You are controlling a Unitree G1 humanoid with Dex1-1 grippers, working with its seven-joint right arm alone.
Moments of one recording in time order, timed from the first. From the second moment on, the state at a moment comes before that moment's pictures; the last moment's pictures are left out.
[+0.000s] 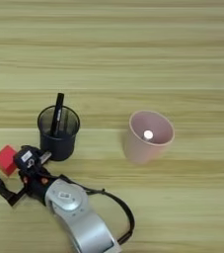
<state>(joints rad) 0.10 -0.07 0.49 -0.11 -0.03 0.31 0.36</state>
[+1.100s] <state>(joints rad) 0.30 -0.18 0.45 -0.42 0.05 0.49 0.40</state>
